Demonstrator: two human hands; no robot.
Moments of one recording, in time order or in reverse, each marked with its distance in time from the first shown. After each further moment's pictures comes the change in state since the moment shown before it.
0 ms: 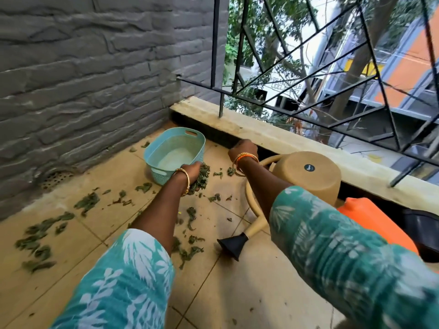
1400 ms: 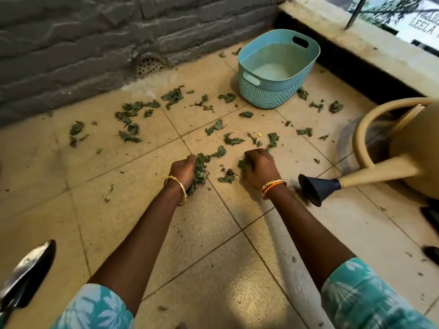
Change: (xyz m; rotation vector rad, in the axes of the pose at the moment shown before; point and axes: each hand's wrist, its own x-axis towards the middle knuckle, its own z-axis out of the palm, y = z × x) left_hand -0.074 -0.270 -0.032 -0.427 0.469 -0.236; right_hand -0.162 0.117 0.175 -0.223 -0.520 -0.674
